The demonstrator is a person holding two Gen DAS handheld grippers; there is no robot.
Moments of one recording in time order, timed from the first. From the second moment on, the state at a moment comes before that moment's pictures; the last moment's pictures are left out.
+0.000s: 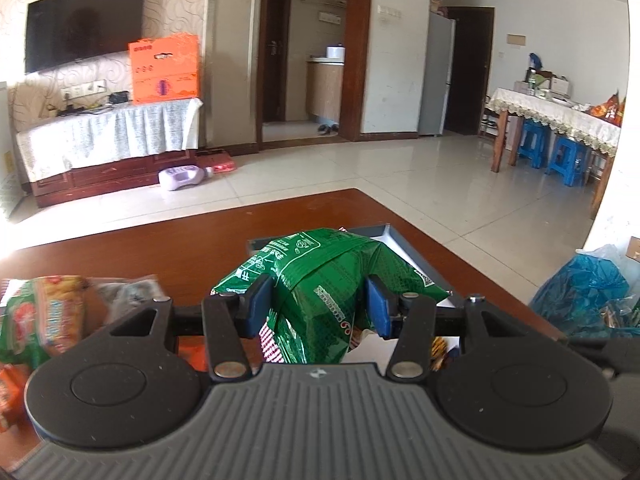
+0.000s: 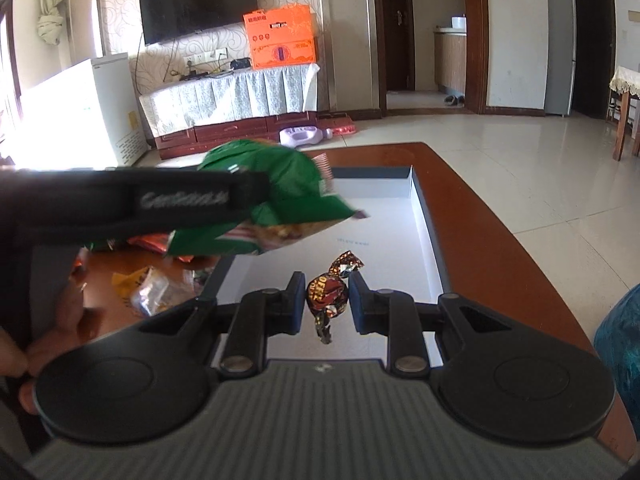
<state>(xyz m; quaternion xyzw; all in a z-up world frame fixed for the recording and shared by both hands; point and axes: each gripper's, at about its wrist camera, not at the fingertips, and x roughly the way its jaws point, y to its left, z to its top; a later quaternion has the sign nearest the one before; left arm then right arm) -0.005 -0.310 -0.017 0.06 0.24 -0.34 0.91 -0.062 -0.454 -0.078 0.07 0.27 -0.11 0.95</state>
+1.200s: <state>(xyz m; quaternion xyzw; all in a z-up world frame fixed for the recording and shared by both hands) -0.077 -0.127 -0.023 0.05 0.23 -0.16 0.96 -0.089 -0.397 -0.054 0.09 0.20 -0.09 0.97</state>
